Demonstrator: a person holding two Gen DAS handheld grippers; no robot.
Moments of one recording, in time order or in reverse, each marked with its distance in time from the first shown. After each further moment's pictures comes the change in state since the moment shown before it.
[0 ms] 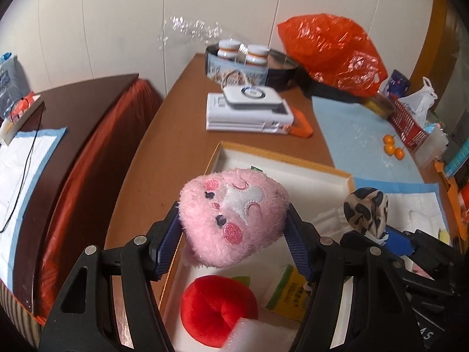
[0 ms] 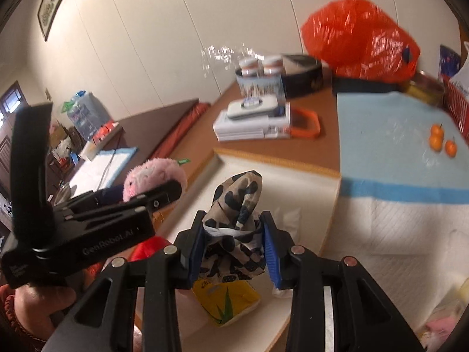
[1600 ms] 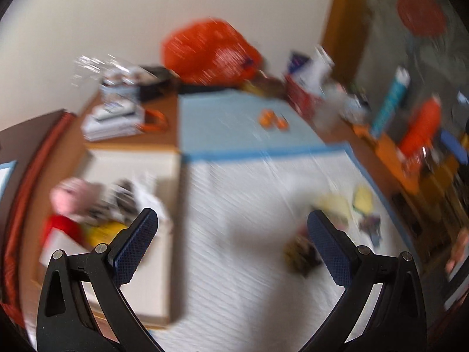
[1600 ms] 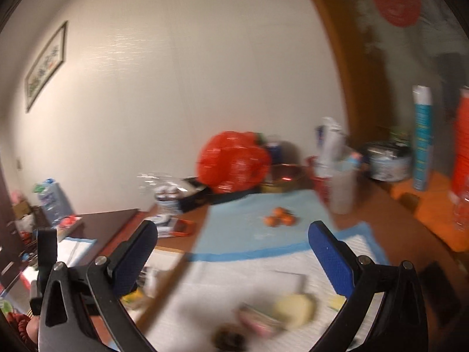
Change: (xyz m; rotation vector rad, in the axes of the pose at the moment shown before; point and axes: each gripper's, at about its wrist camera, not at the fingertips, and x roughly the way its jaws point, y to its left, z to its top) left arm -0.081 -0.209 -0.087 0.220 -0.063 -0.263; right arm -0.282 -0.152 -0.058 0.110 -0.555 -0.280
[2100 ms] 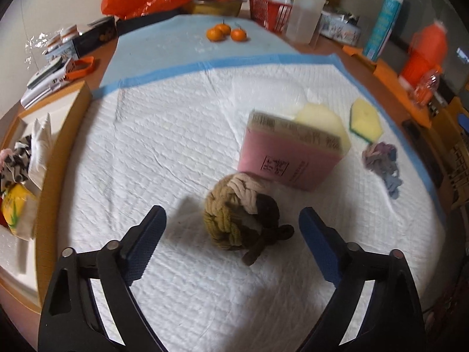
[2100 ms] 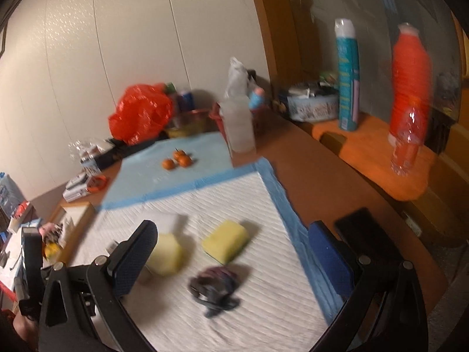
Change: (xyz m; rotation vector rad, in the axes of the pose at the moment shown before) left arm 0.107 -0.087 -0.054 0.106 0.254 0.026; right arm -0.004 -0.140 -0.059 0.068 0.218 -0.245
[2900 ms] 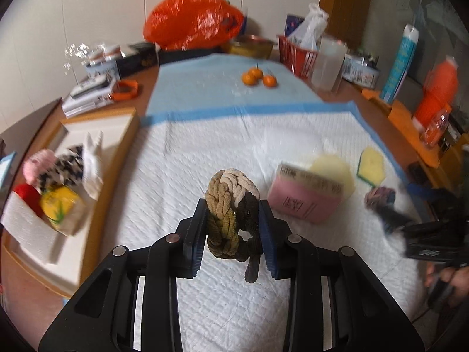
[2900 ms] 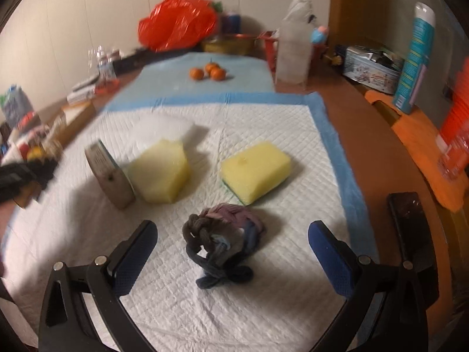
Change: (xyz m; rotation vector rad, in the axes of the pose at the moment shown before) left arm -0.063 0.020 0.003 -0.095 -0.190 0.088; right arm 0.079 0.037 -0.056 -0.297 0.285 0.057
